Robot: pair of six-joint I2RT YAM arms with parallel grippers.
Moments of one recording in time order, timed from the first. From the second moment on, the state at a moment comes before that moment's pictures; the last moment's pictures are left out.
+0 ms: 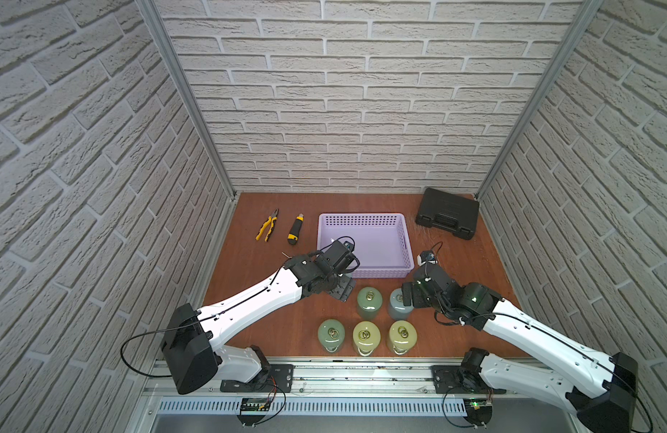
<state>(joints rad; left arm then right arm) -0.90 1.35 1.11 -0.84 -0.18 -0.24 0.75 0.99 0.83 -0.87 0.40 0.62</state>
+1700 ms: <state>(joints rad) -0.93 1.38 0.90 -0.67 -0.20 -0.29 0.75 1.00 0.83 -0.87 0.40 0.62</state>
